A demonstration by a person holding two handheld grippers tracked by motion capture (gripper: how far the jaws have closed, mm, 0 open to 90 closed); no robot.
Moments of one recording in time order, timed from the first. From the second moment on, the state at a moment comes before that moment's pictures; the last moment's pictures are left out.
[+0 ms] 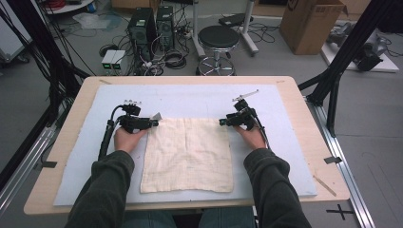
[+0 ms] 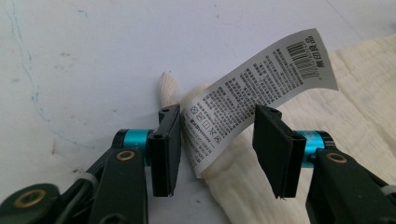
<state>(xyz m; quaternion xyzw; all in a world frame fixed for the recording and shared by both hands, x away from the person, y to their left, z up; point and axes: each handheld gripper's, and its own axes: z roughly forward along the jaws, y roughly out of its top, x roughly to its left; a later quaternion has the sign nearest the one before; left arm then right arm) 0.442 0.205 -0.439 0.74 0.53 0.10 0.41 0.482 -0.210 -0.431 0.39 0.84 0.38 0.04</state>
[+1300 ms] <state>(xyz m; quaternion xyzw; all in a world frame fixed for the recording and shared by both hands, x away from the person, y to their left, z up) 0.420 0.197 -0.411 0.76 0.46 0.14 0.44 0.466 -0.217 -0.404 0.36 0.83 0.43 0.04</state>
